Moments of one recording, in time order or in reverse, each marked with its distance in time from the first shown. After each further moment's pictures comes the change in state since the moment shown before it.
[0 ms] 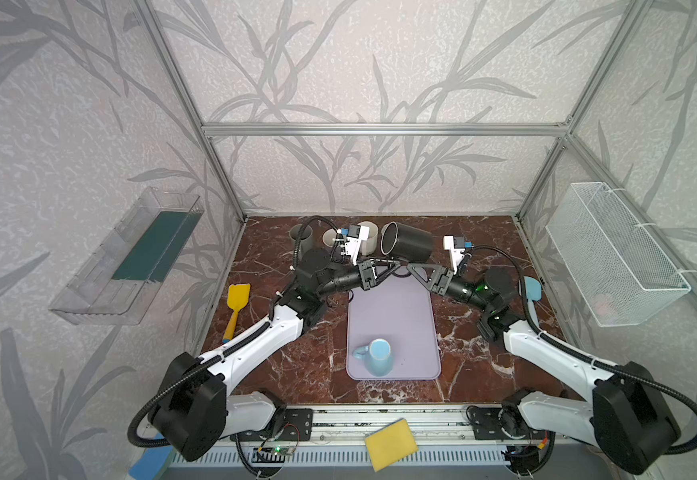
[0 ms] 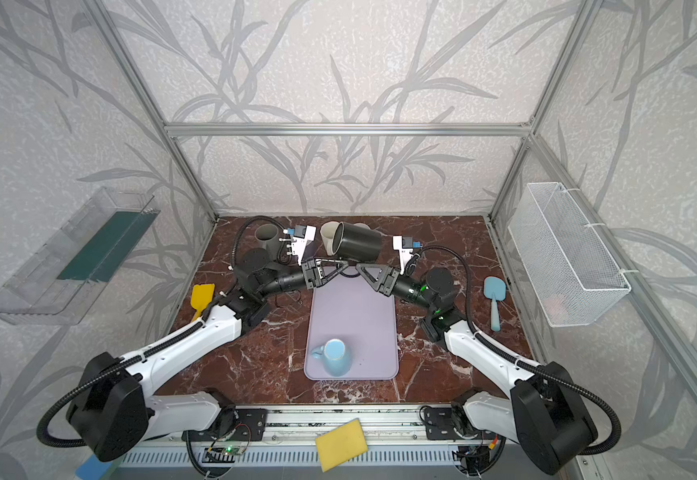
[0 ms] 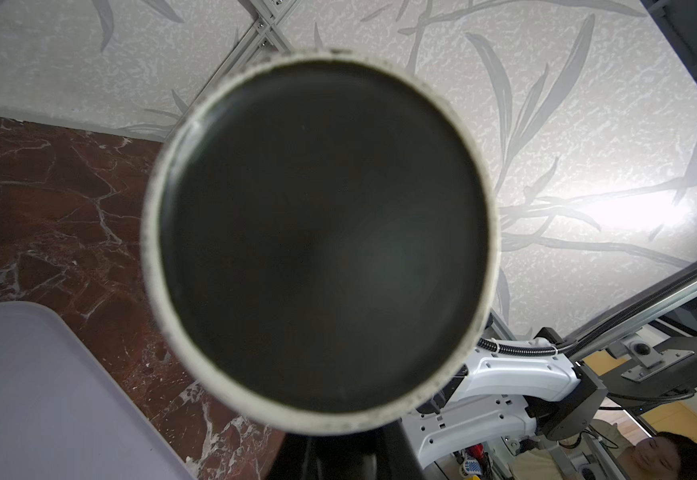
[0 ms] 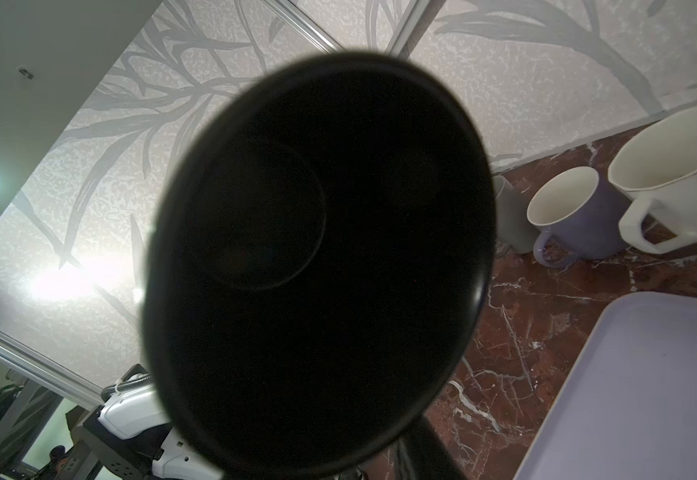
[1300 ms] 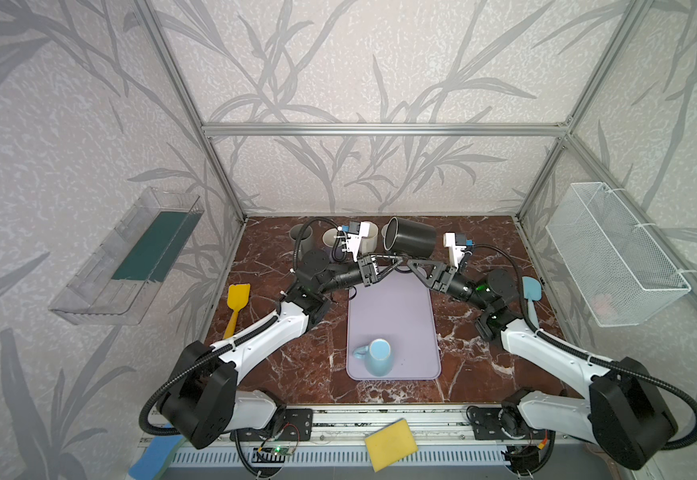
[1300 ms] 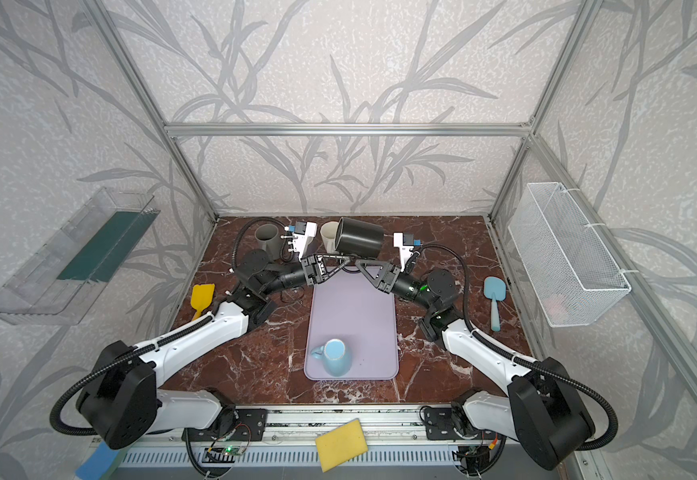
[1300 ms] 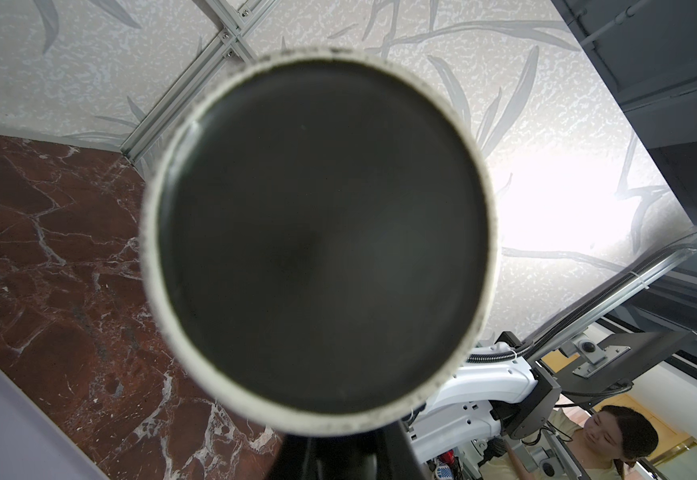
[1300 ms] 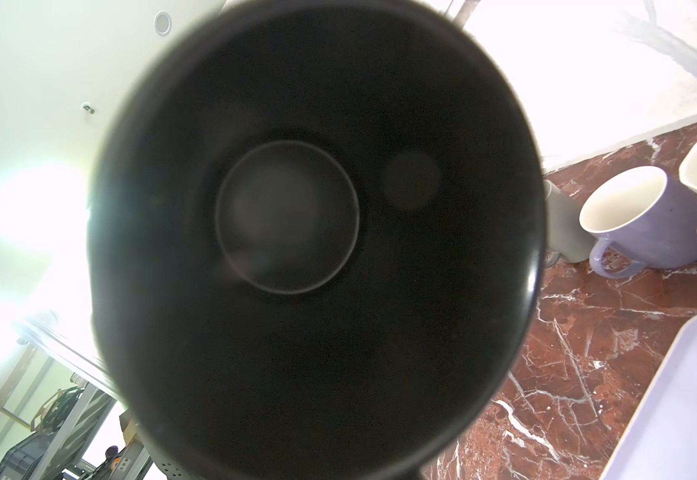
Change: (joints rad) left arm 0.005 0.060 -0.006 0.184 0.039 -0.110; right arm 0.010 0.016 0.005 0.110 0.005 0.113
